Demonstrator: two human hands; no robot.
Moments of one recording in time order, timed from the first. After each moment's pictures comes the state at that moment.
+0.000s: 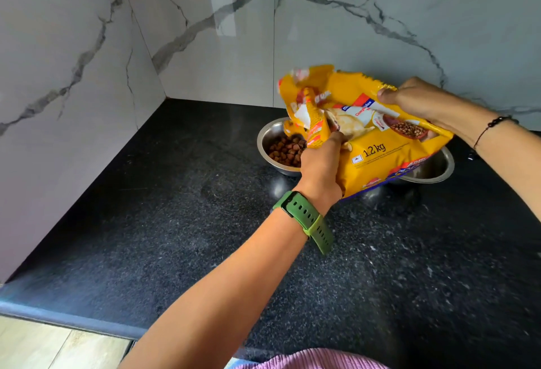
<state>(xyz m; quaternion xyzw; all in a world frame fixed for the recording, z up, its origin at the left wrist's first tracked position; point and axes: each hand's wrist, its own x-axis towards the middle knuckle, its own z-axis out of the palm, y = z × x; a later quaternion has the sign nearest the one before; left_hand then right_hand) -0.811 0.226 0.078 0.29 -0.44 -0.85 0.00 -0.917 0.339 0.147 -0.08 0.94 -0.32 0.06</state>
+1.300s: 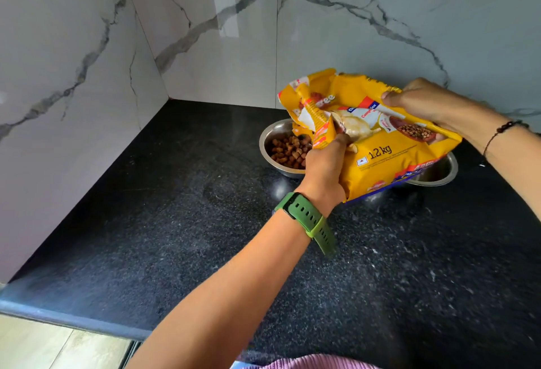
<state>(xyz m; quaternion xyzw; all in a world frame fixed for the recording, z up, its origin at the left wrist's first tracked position) -0.809 0.226 0.087 0.28 -0.43 -0.86 -0.03 -0.923 0.342 0.146 -0.07 0.95 -0.31 0.09</state>
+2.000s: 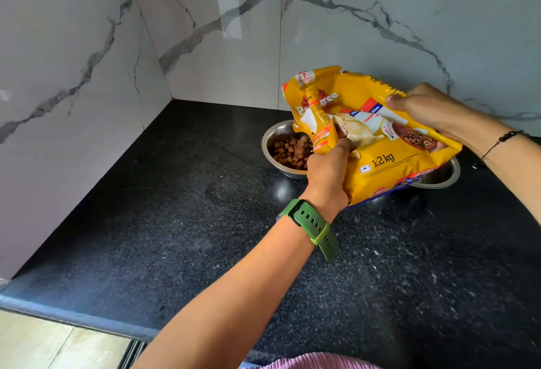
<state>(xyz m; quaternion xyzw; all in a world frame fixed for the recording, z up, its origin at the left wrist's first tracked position) -0.806 0.227 0.081 0.29 -0.44 -0.85 -0.03 -0.920 0.344 0.142 -0.08 0.94 -0.31 0.08</state>
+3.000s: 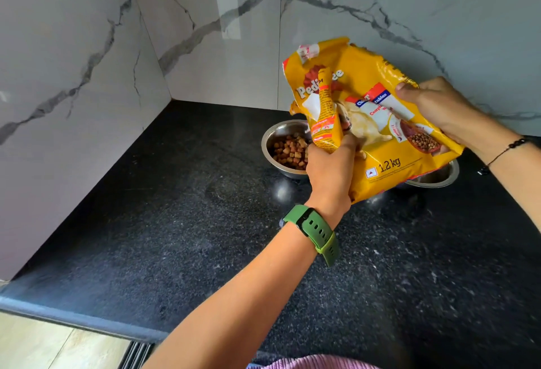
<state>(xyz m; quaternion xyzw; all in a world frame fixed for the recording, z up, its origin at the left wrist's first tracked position) -0.810 0.233 0.070 0.26 -0.48 -0.83 0.10 -0.923 0.353 0.137 -0.09 0.91 -0.41 0.02</state>
